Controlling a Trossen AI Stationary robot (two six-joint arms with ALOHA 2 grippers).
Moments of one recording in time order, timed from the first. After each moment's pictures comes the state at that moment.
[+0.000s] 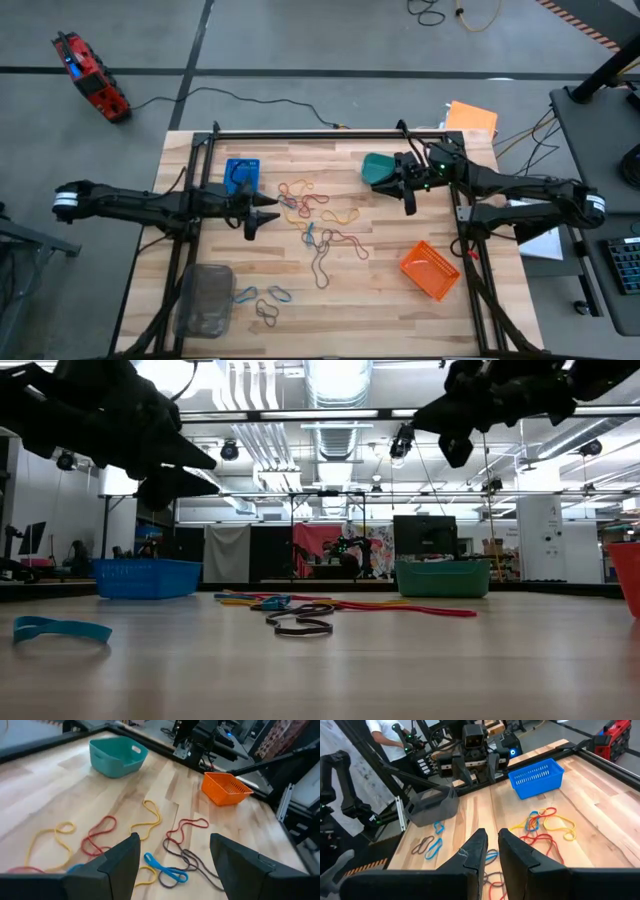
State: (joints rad) left arm 0.08 0.84 0.26 0.29 -0.04 -0.40; right arm -0.39 0.97 0.60 0.14 -0.48 0.28
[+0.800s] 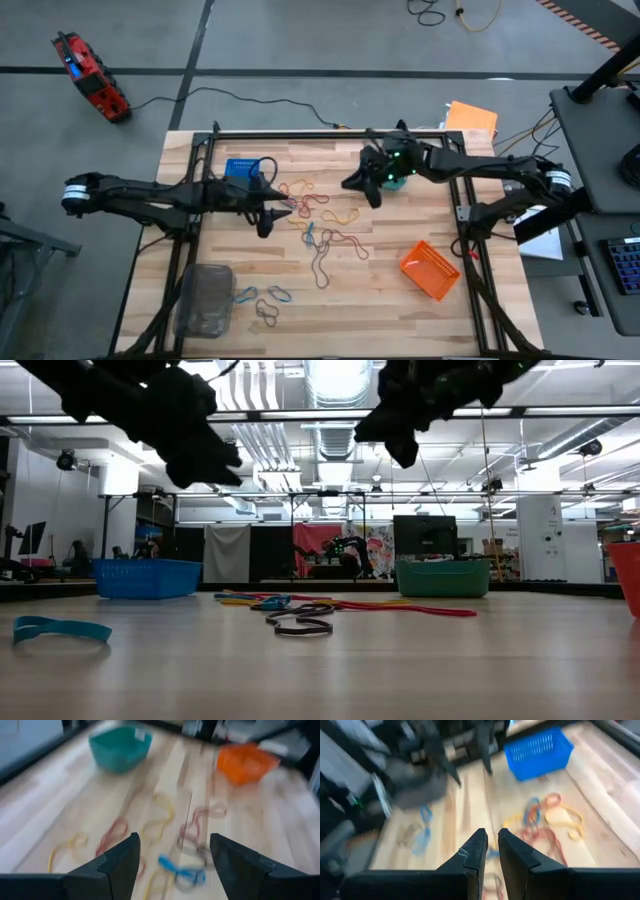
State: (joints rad) left arm 0.08 1.03 0.55 -0.02 -0.07 -0.24; right arm -0.32 1.37 1.01 -0.13 -0.41 0.20
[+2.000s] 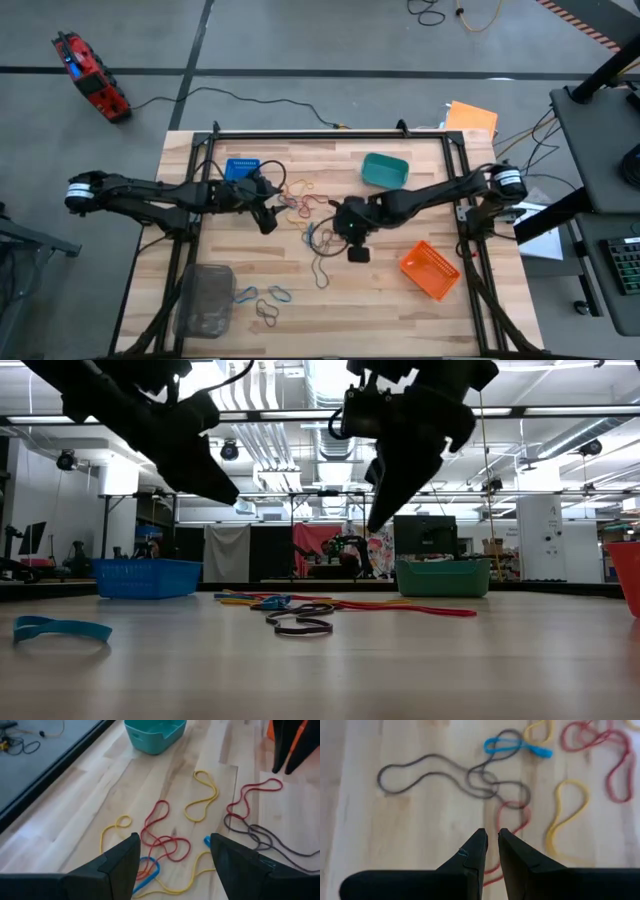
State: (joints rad) left arm 0.07 1.08 0.56 -0.08 -0.24 -0.13; right arm 0.09 1.75 1.22 -0.54 -0.02 0.07
